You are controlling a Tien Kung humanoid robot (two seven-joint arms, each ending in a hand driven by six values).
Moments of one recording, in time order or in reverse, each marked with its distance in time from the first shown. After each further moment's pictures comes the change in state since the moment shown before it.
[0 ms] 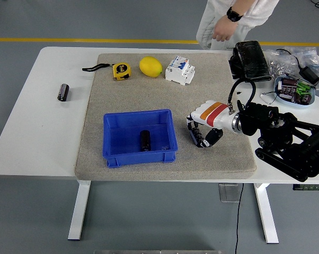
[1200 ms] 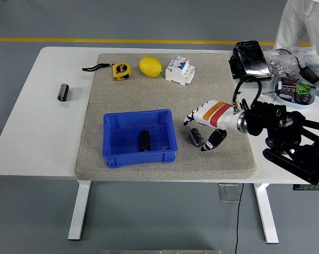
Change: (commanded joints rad) left arm 0.007 0.000 -0.012 0.004 0.009 0.002 0.002; right arm -0.008 -0.061 0.036 0.131 -0.021 0.063 -0.016
